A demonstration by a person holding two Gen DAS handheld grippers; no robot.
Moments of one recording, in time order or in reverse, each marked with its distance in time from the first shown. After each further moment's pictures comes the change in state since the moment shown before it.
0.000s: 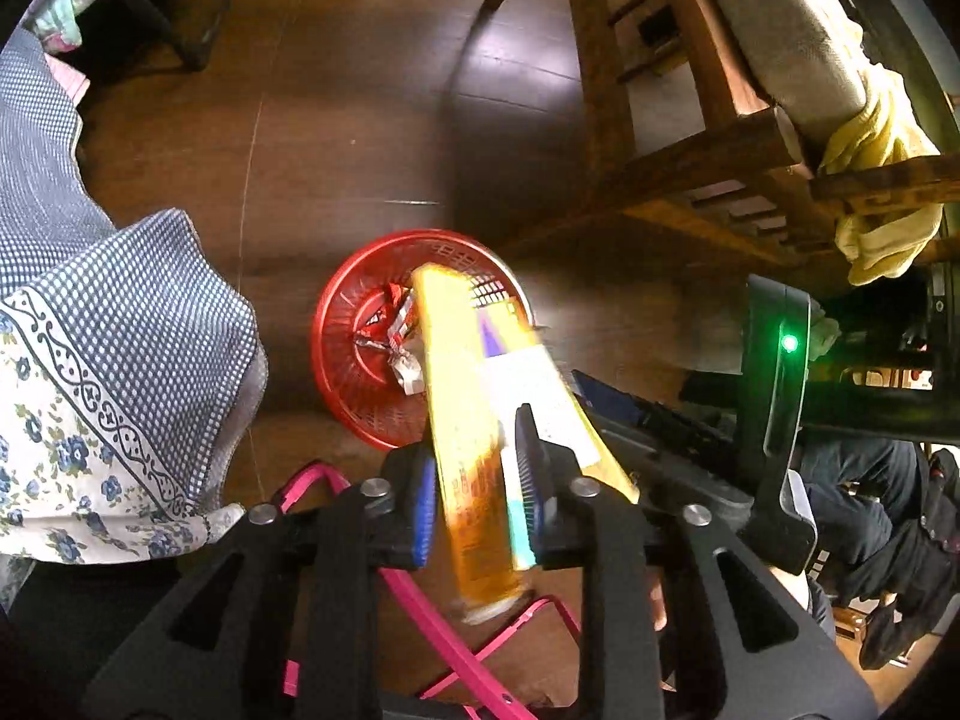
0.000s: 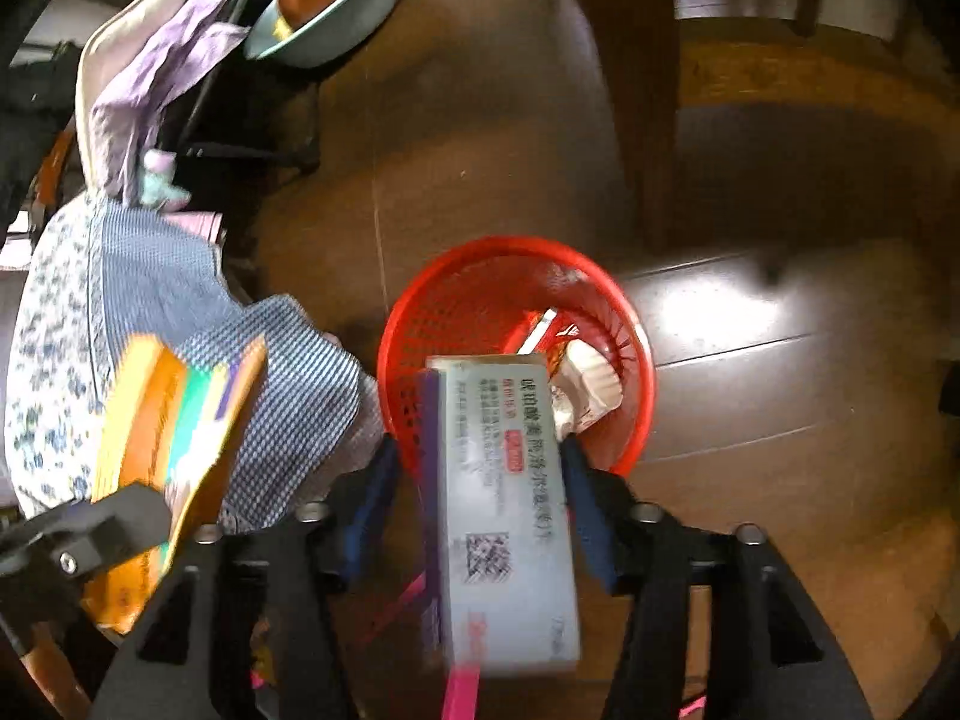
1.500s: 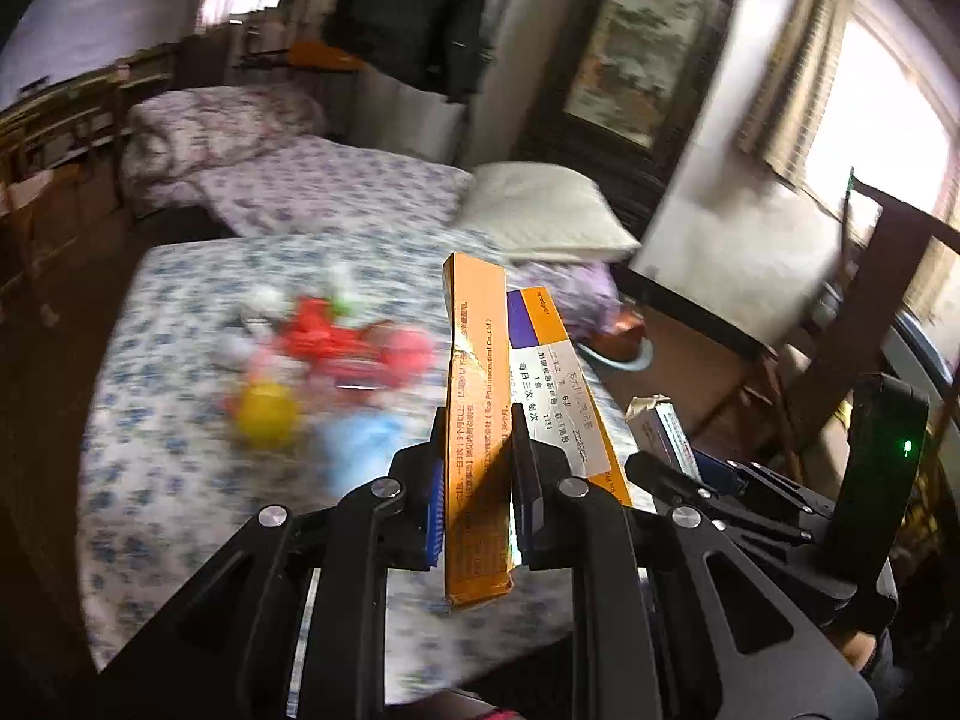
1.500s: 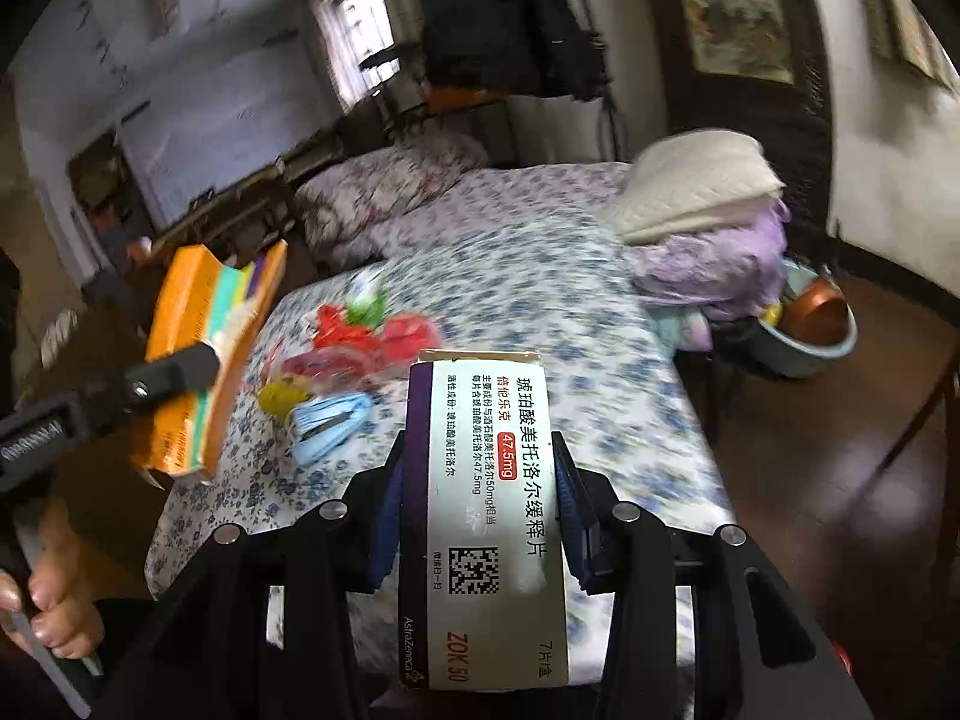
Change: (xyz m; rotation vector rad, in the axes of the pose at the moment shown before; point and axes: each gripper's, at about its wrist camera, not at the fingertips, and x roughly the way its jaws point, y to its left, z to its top) left arm -0.367 0.275 -0.227 -0.292 -0.995 0.227; right arm -0.133 0.449 -0.152 -0.901 -0.448 0.289
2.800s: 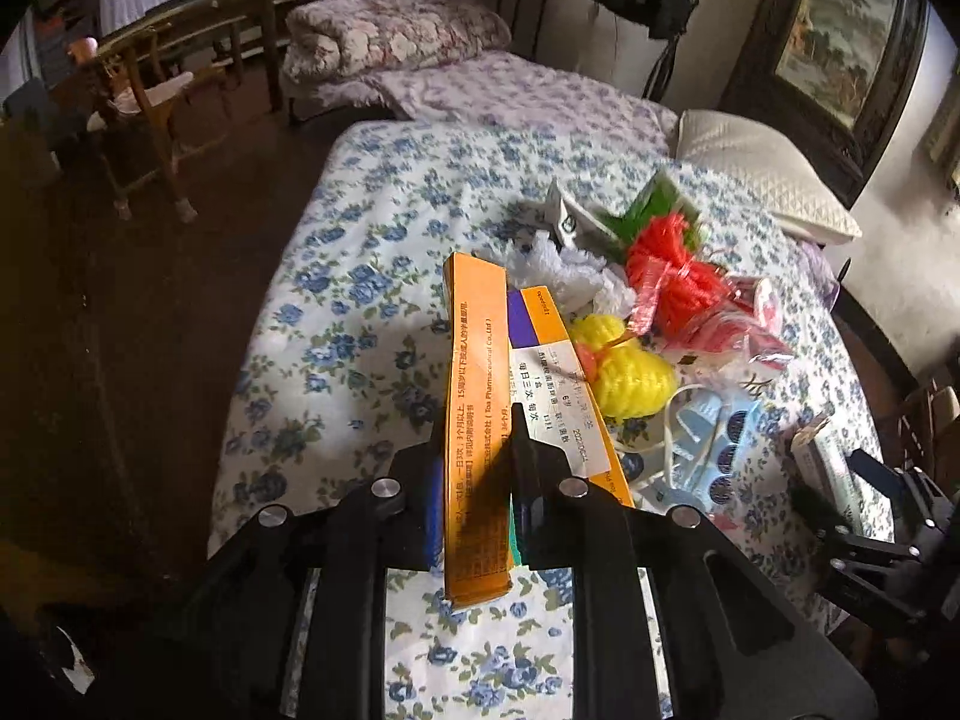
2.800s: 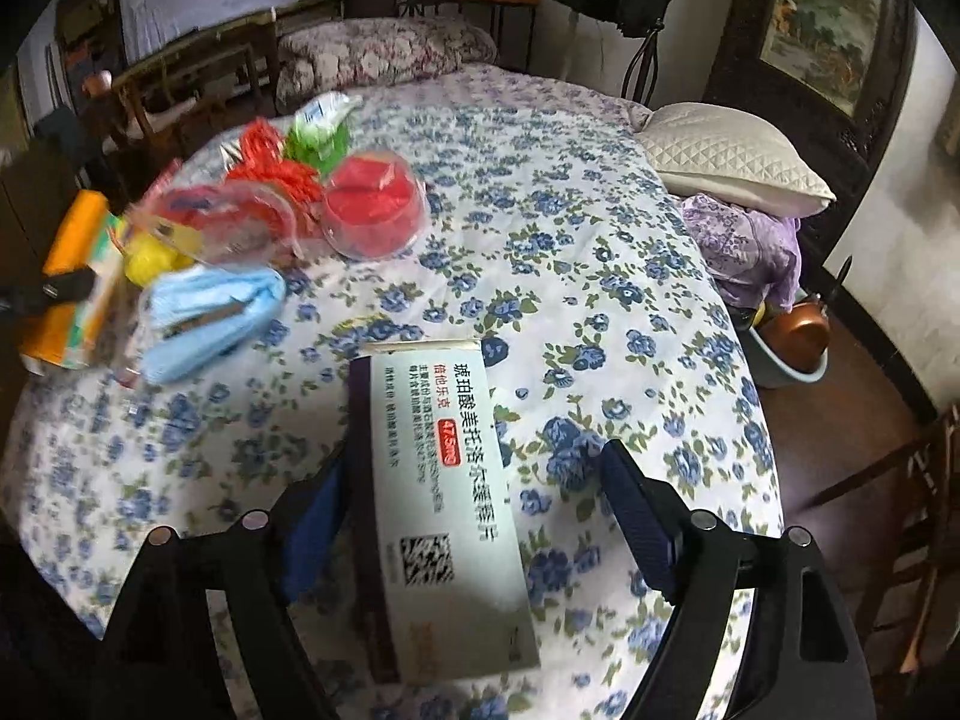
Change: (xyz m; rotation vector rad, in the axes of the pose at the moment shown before) left arm 0.041 0.161 -0.020 -0.207 0.155 0.404; right arm 0.131 0.049 -0.010 -0.299 0.243 -0.229
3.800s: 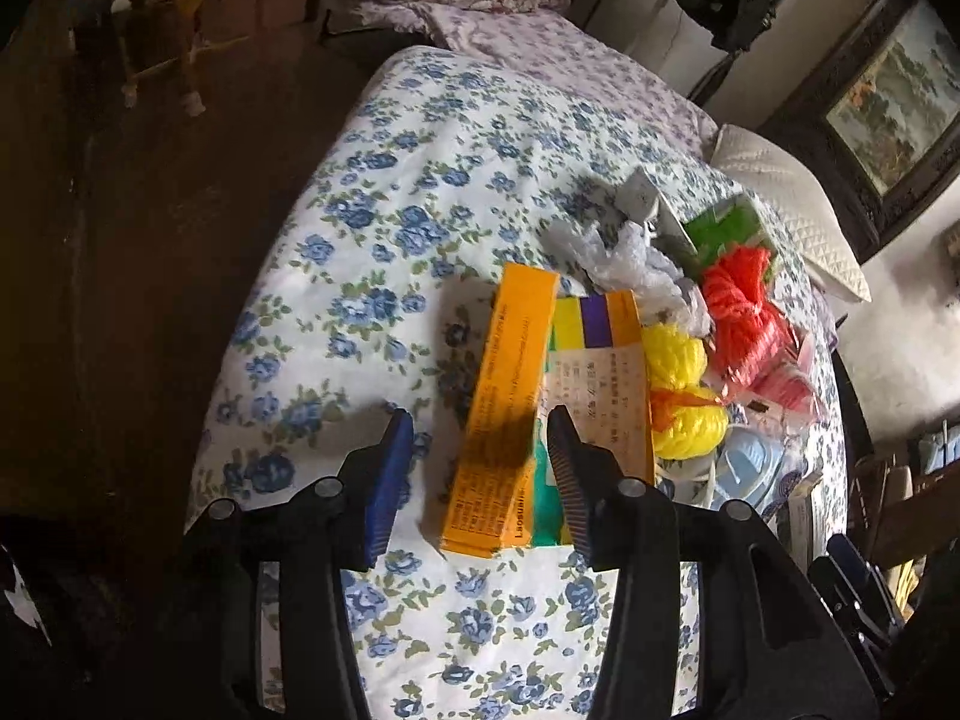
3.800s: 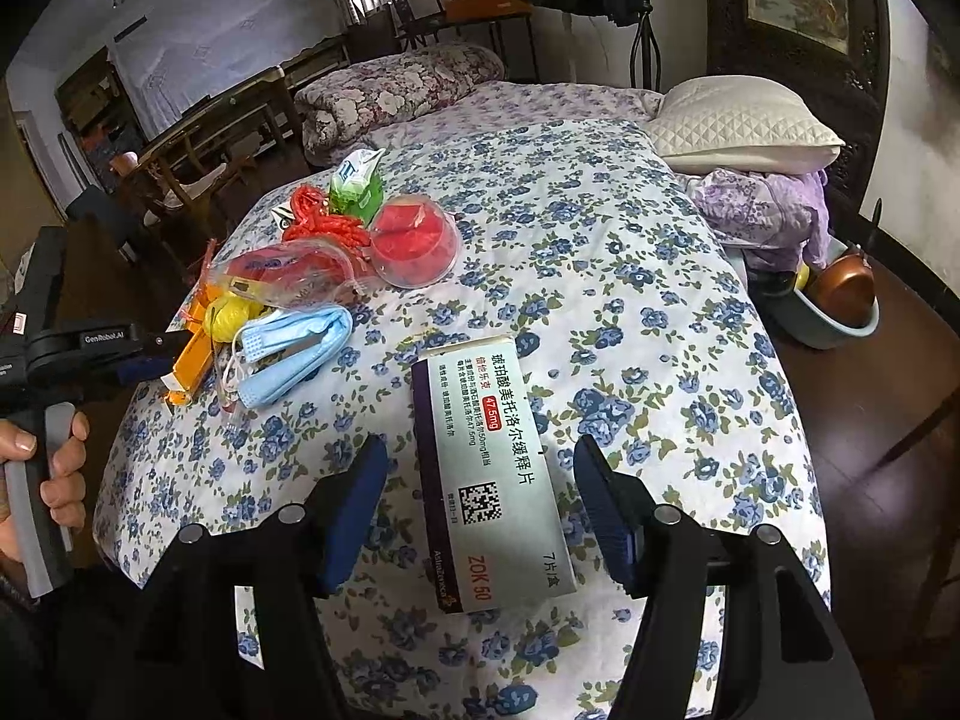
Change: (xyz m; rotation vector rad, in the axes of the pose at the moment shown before) left arm 0.032 0.042 0.008 -0.207 0.144 -0.076; right arm -0.032 -0.017 -0.011 0.152 -0.038 0.191
